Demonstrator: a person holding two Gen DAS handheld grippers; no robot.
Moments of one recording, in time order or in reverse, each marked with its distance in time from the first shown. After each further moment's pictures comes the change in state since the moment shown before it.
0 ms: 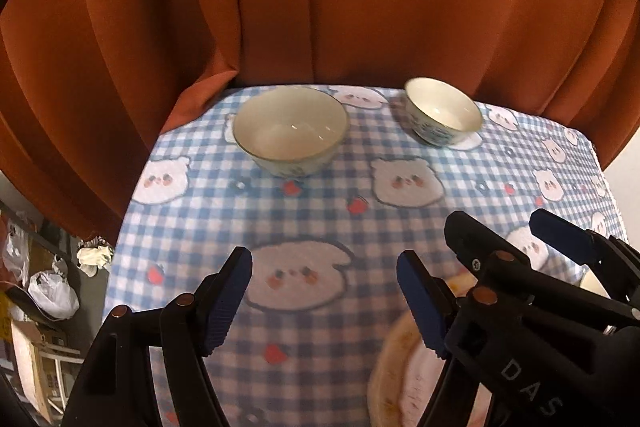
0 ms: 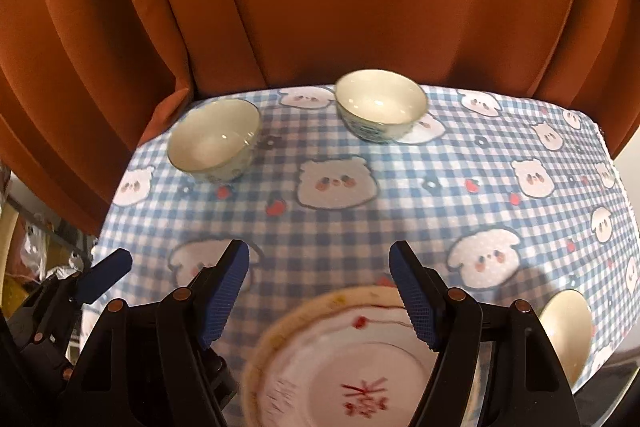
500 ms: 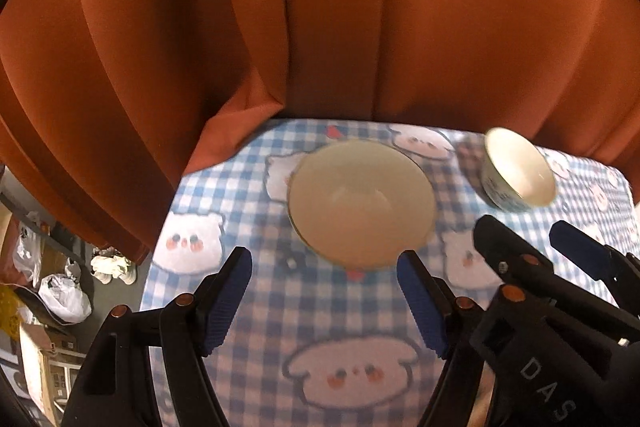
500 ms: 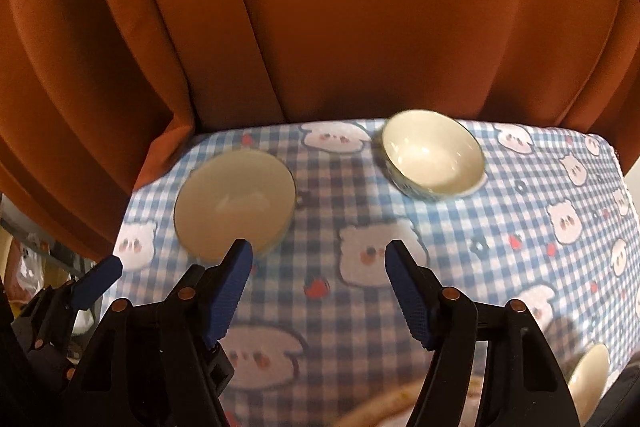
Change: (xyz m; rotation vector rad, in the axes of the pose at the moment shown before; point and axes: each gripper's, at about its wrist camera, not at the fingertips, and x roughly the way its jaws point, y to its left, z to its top) left arm 0.060 0.054 0.080 -0.061 -0.016 0.093; right arm 0.058 0.044 0.070 0.013 -0.020 -0.016
